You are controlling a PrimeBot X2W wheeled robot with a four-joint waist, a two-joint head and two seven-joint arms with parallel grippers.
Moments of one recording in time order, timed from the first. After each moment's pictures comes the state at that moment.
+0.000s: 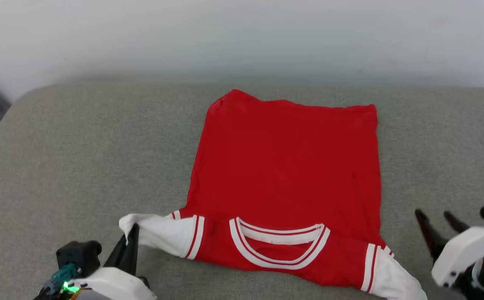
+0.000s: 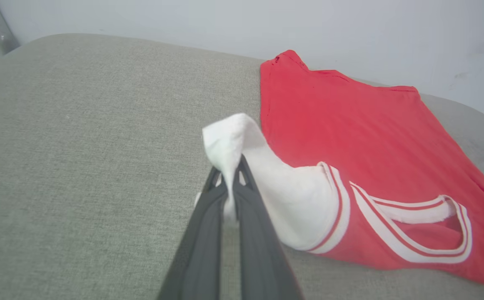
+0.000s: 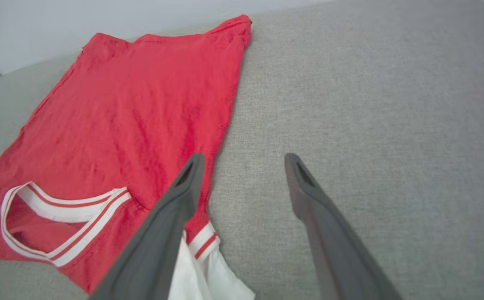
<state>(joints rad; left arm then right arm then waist) 0.00 0.52 -0.49 -0.01 -0.78 0.30 -0.13 0.03 -0.11 -0.14 -0.03 0.31 0.13 0.44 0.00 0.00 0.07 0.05</state>
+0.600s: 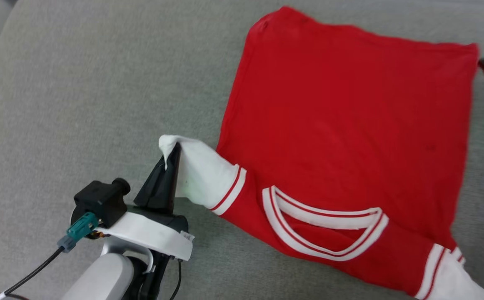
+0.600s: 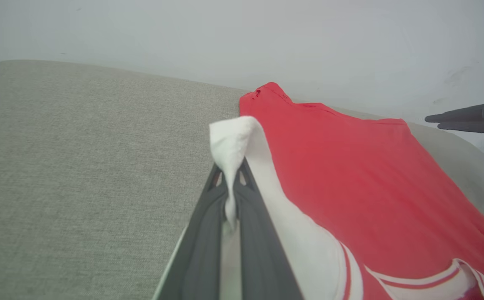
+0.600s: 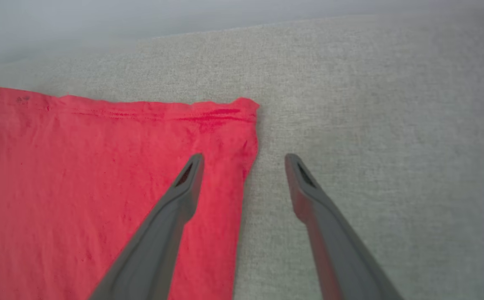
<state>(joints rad) -0.26 0.43 -0.53 -0.09 -0.71 0.21 -0.21 -0.85 -0.27 -0.27 0.56 0.24 0.13 0.73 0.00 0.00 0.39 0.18</state>
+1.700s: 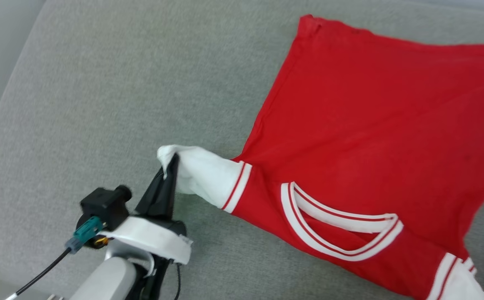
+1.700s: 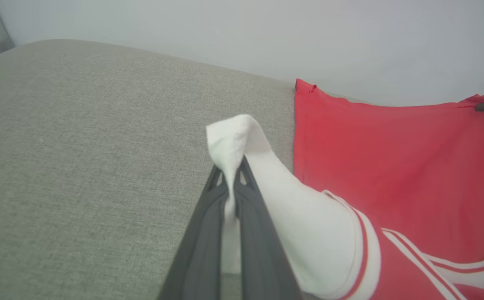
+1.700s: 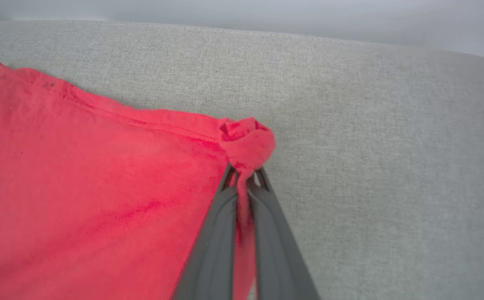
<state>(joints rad) -0.28 0.37 -0.53 0.03 -0.72 0.16 -0.25 -0.99 -0.34 -0.23 0.63 0.11 0.13 0.89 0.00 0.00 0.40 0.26</state>
